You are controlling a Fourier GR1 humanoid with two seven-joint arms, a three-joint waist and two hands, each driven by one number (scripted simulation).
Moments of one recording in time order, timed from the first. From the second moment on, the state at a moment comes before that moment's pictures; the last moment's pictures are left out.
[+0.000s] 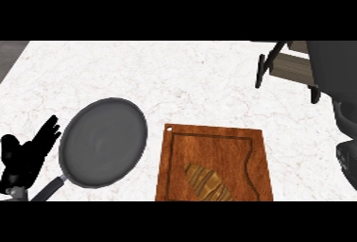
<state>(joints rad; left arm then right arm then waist) 0.02 0.31 0.17 -1.38 0.04 -0.11 0.16 -1.57 -0.26 -0.14 -0.87 1.16 0.08 0.89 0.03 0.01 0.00</state>
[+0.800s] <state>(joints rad) 0.00 0.30 0.16 -1.38 0.03 -0.10 0.16 -1.61 -0.47 -0.27 -0.49 1.11 -0.15 0.56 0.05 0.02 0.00</state>
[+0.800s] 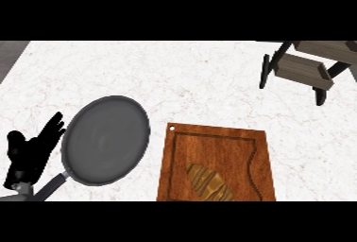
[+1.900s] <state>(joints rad) -0.01 0.29 0.16 -1.36 0.02 -0.12 0.15 -1.74 -0.70 -0.03 -0.19 1.39 0.13 0.18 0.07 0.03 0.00</state>
